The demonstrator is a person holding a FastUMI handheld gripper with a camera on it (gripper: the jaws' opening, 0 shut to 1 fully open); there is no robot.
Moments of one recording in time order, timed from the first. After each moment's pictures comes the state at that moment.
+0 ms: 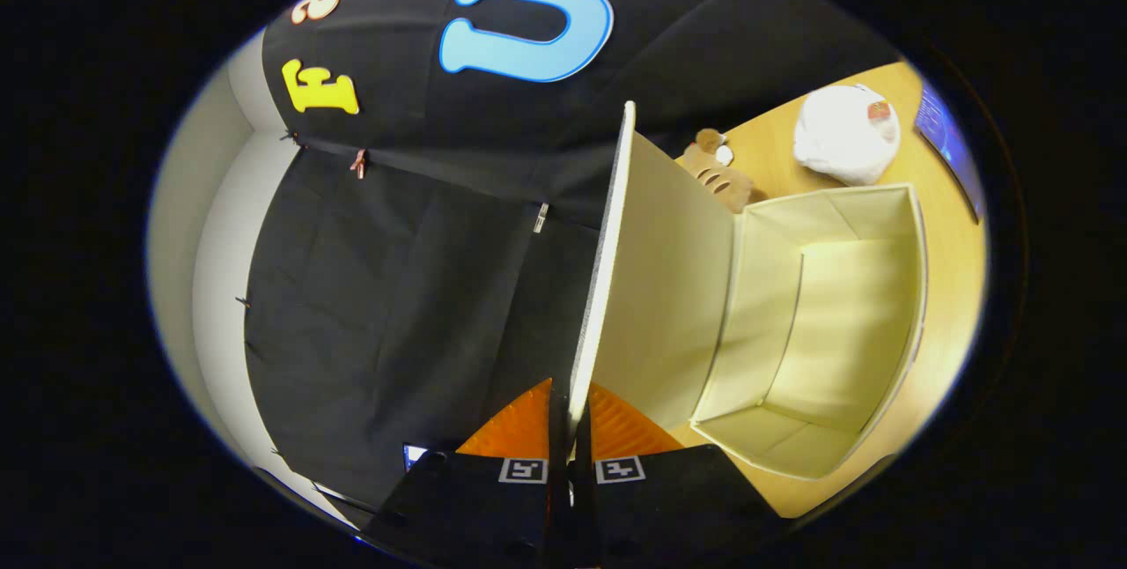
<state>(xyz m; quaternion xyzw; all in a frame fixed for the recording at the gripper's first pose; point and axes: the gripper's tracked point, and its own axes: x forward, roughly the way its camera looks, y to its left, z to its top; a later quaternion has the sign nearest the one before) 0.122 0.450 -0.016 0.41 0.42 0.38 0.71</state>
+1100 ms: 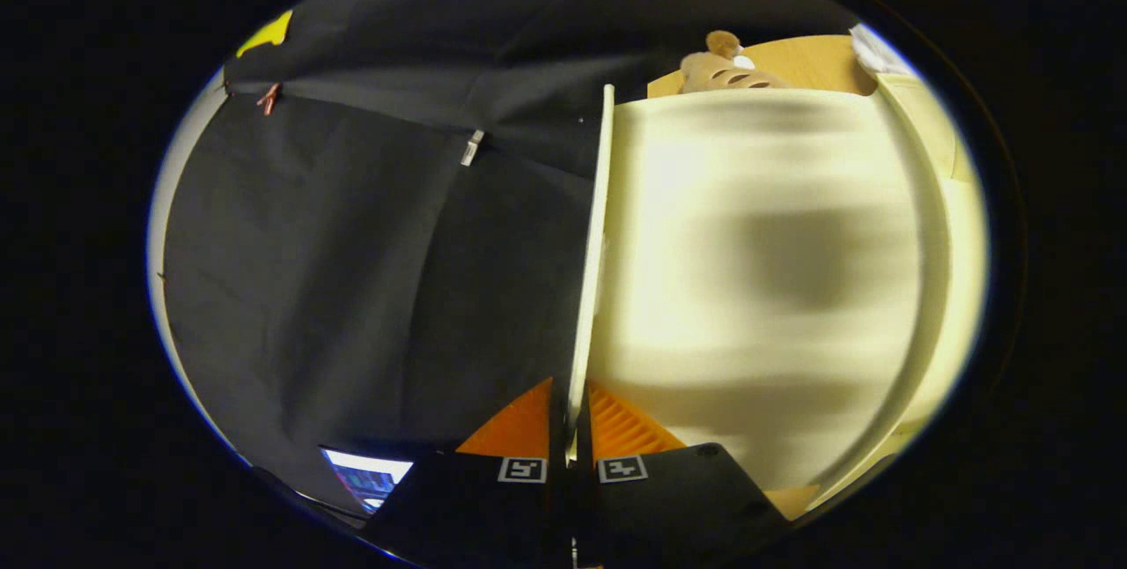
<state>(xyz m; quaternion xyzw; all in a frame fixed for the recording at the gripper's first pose) 0.120 0.635 -0.162 0.31 0.51 0.34 0.73</state>
